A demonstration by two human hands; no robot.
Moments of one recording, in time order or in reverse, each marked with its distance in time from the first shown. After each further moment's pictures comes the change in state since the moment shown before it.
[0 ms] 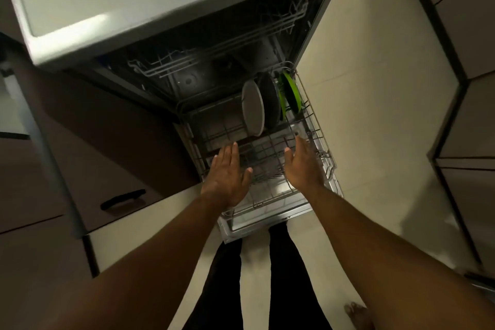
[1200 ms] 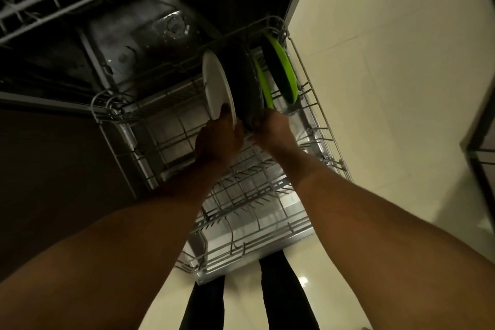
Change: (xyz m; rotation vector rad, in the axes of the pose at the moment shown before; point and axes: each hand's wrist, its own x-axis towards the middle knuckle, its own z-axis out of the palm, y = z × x) left_hand 0.277 -0.006 0.105 -0.059 0.279 -0.103; right_hand 0.227 0.053 0.107 0.404 -0.126 0.017
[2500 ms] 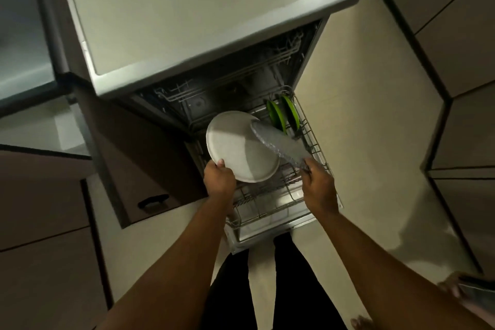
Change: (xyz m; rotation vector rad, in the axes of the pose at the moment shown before) left_hand -0.260 0.015 -0.243 -0.873 0.263 -0.646; right_hand -0.326 -0.107 -0.084 -0.157 0.337 -0.200
